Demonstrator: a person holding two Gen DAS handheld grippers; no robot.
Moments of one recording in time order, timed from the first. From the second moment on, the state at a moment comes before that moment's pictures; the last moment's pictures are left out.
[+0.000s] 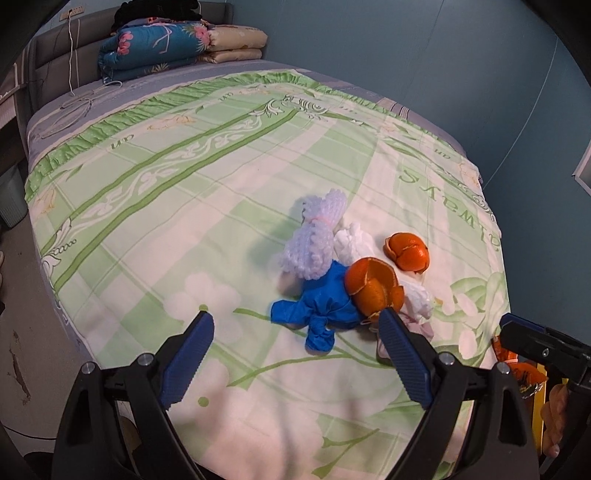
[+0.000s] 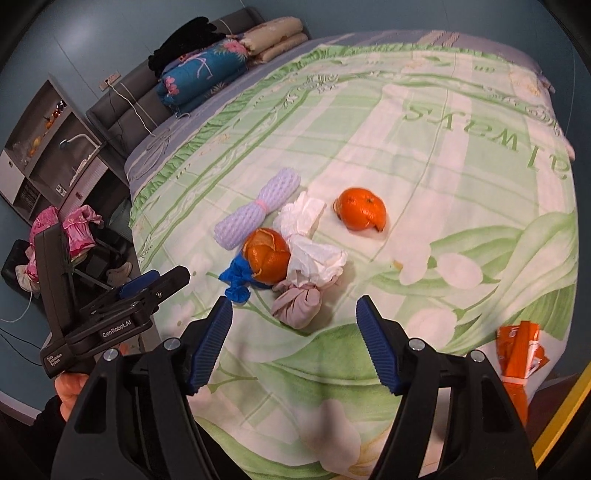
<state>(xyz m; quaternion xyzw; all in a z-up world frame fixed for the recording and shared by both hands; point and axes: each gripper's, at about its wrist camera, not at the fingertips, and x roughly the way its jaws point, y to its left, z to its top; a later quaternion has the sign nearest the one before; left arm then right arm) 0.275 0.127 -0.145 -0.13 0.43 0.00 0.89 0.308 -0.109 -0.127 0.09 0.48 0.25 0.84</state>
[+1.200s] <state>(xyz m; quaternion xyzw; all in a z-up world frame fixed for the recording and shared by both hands) 0.323 0.106 -0.202 -0.10 0.50 -0.05 0.86 0.365 -0.089 -0.205 0.19 0.59 0.25 0.74</state>
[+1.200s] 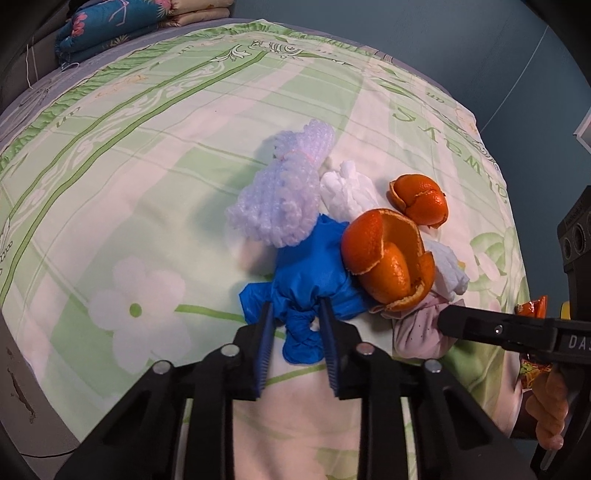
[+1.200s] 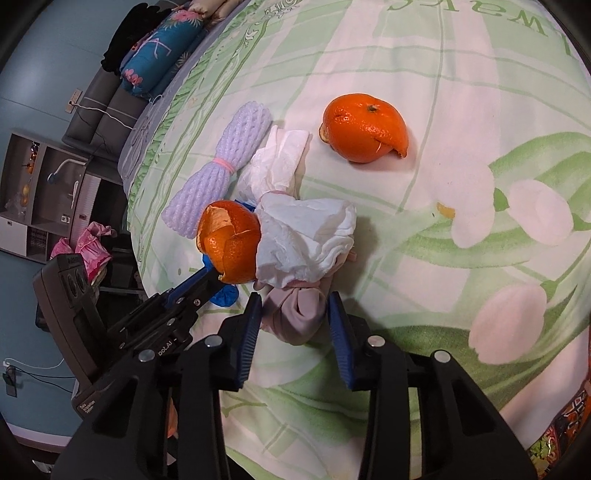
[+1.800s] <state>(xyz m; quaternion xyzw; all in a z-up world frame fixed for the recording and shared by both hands) 0.309 0.109 -0.184 -0.12 0.49 -0.06 0.86 0.355 -0.084 -0.183 0.16 0.56 0.25 0.77</state>
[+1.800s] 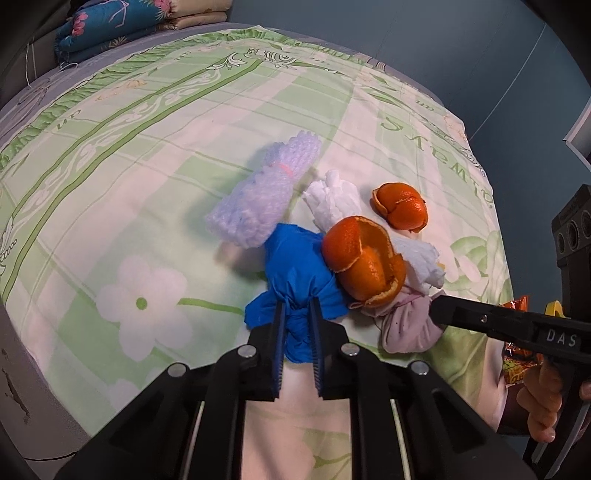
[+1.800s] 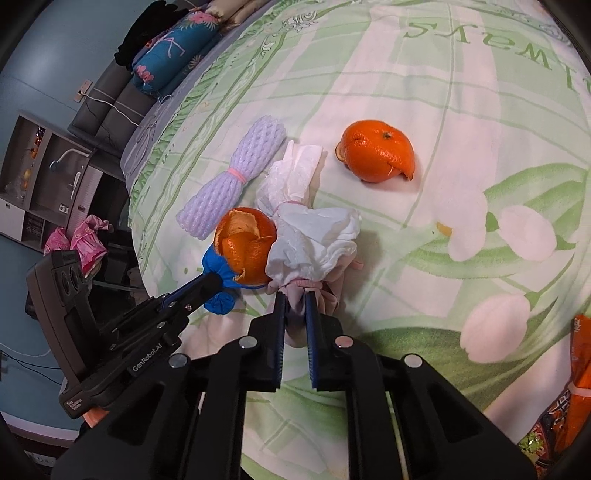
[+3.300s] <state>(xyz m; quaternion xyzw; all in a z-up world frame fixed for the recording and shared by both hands) 0.243 0.127 -0.109 -0.11 0.43 -0.06 0.90 0.297 -0.133 -0.104 0.14 0.48 0.27 0.82</state>
